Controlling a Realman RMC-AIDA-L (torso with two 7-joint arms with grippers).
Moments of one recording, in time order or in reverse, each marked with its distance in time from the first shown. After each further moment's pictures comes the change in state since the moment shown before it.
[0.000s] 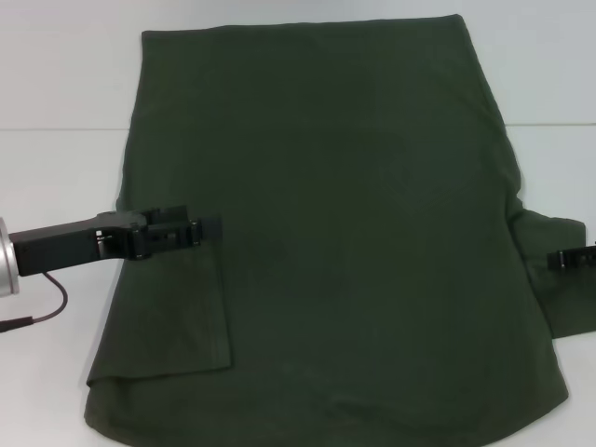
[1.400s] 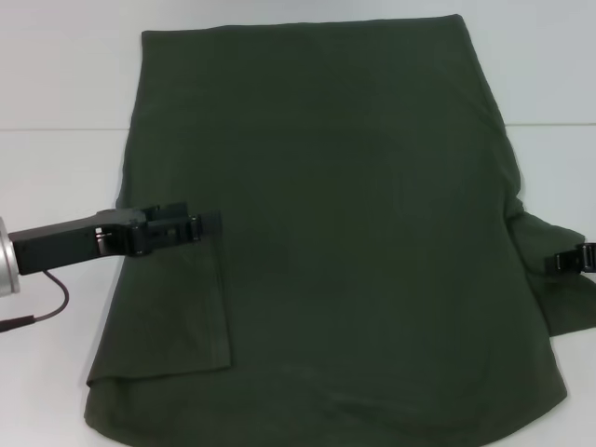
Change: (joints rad) left arm 0.004 -0.004 -0.003 -0.004 -0.019 -0.003 0.000; right arm 0.016 -0.003 -0.010 0.088 0.039 0.048 0.023
